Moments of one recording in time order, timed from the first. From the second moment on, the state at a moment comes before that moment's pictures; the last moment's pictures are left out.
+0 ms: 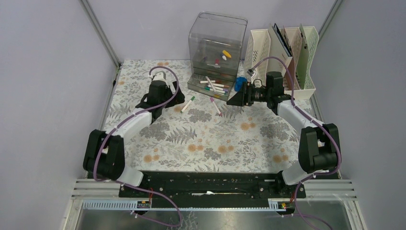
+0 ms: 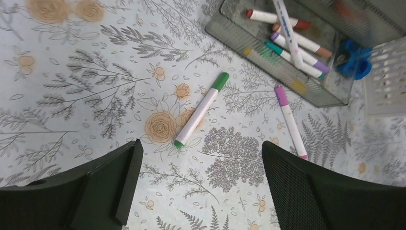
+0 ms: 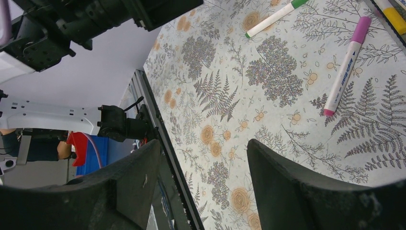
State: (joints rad) left arm -0.32 1.44 0.91 -0.02 -0.08 -0.52; right arm 0.18 1.55 1.02 -0.01 -1.02 0.41
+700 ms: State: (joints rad) left arm -0.33 1.95 1.33 -0.30 0.07 -0.34; right arm 0.17 1.58 1.02 -0.01 -1.02 0.41
